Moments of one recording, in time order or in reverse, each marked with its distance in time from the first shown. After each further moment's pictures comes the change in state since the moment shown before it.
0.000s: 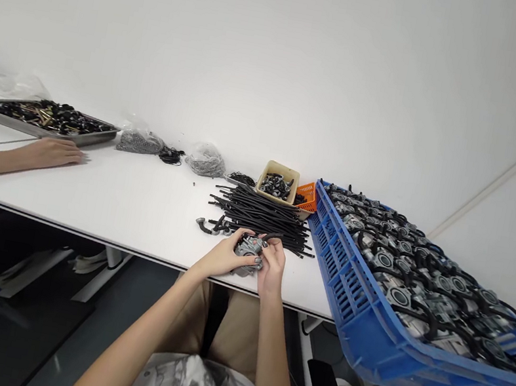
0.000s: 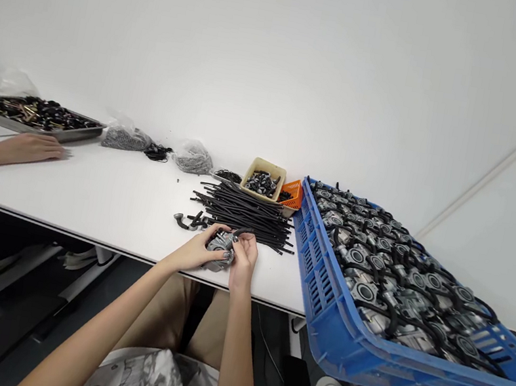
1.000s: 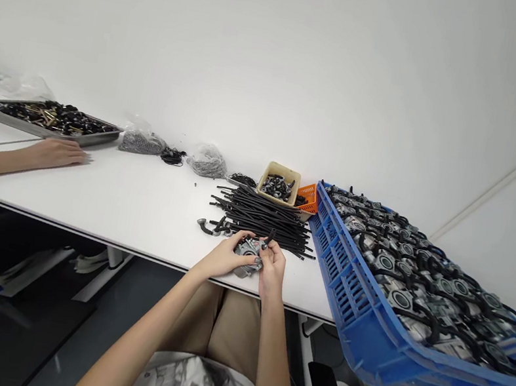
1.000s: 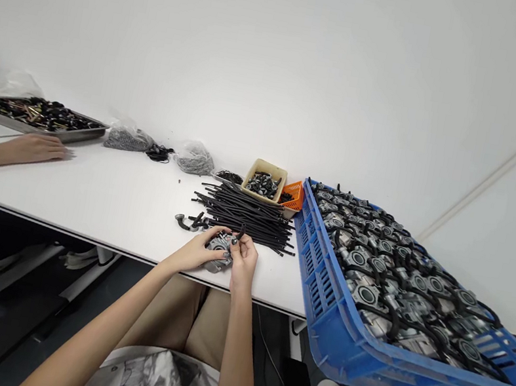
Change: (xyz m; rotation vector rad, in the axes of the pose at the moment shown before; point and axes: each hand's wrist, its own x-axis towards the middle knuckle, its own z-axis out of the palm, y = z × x) left_hand 0.001 -0.004 0.000 -0.014 0.035 -0.024; right_hand 0.003 0.007 -0.005 -0.171 0.025 -0.029
